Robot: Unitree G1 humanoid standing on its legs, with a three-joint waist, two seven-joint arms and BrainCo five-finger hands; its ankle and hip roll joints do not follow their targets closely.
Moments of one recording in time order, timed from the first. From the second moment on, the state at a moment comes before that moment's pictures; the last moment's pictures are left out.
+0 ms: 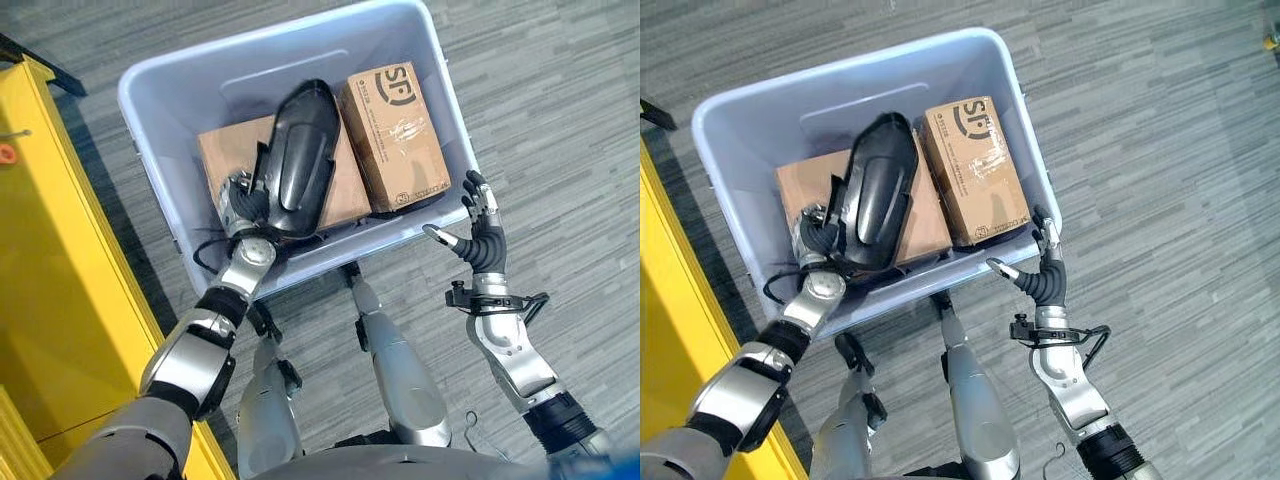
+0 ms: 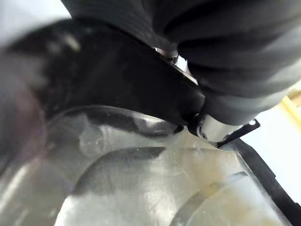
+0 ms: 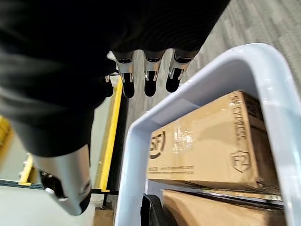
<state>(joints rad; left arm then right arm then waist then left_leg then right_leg) -0.60 0.33 -0.31 0.77 -0.08 -0.13 0.71 -0.09 -0.41 0.32 -0.02 0.16 -0.37 -0.49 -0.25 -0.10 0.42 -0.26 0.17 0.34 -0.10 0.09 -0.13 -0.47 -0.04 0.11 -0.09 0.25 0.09</state>
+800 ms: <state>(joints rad) -0.19 0.31 -0.20 0.17 -0.31 -0.23 0.40 0.00 -0.42 0.21 -0.03 0.21 -0.28 -0.35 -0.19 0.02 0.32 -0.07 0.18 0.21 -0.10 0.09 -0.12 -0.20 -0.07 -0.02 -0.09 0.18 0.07</state>
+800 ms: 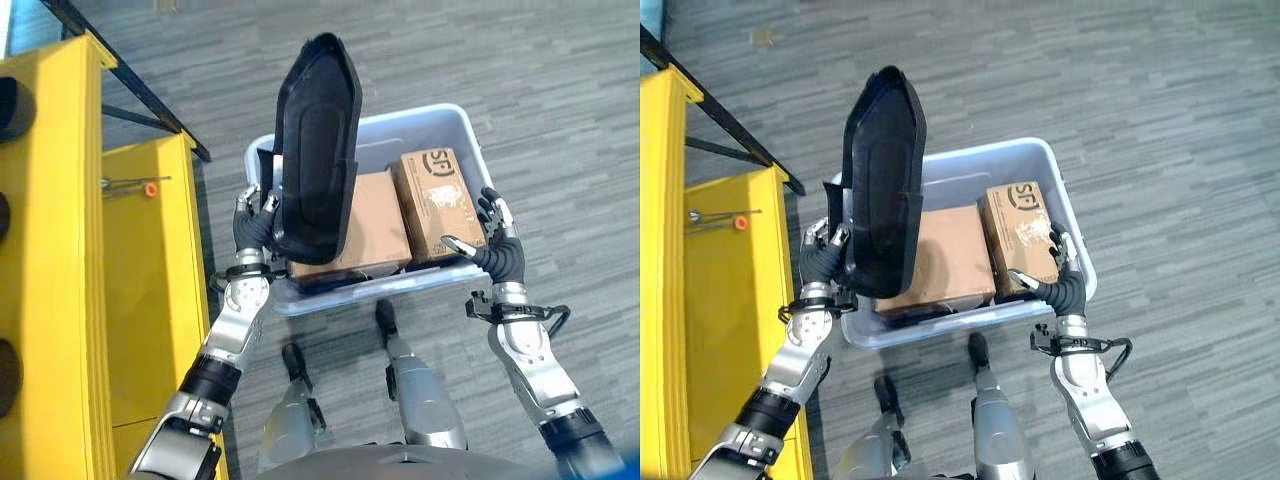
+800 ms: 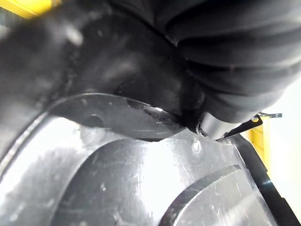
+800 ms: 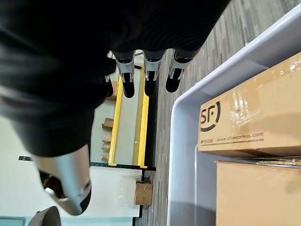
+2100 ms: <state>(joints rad) 0.12 0.38 -0.15 0.14 -0.38 -0.17 0.16 0.07 -0.39 0.27 0.00 0.26 -0.16 -0.17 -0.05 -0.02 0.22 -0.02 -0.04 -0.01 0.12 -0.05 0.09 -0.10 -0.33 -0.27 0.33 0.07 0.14</state>
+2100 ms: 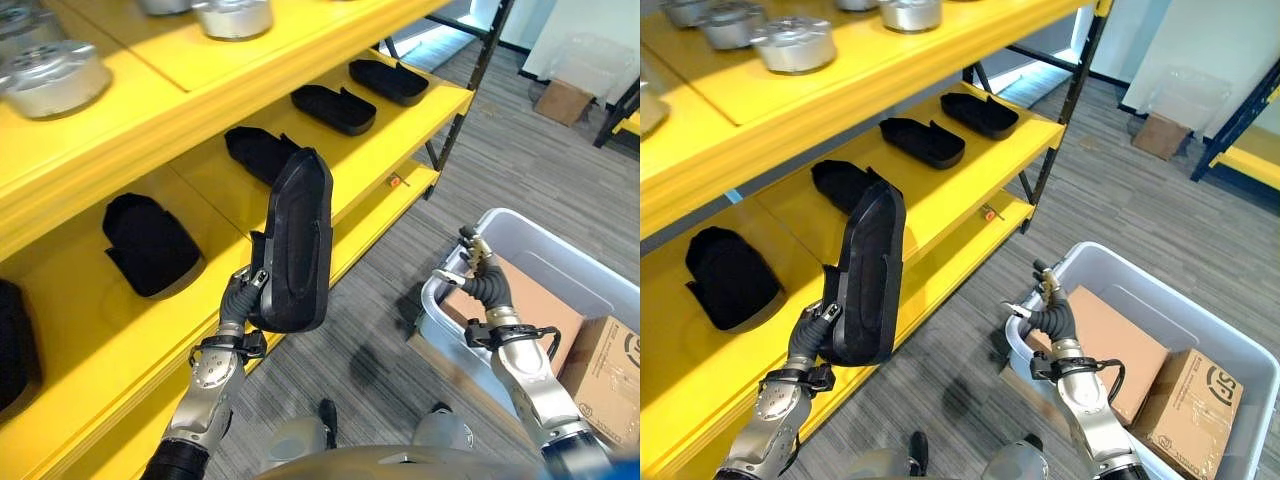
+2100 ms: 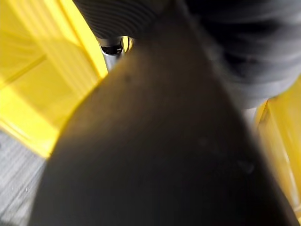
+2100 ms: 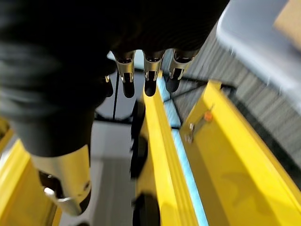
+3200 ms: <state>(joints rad) 0.09 0.38 -0.15 0.09 -0.38 -0.16 0.12 0.11 -0.40 0.19 0.00 0.33 -0.16 -0.12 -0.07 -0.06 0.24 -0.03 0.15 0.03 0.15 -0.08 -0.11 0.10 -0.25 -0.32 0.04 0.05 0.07</state>
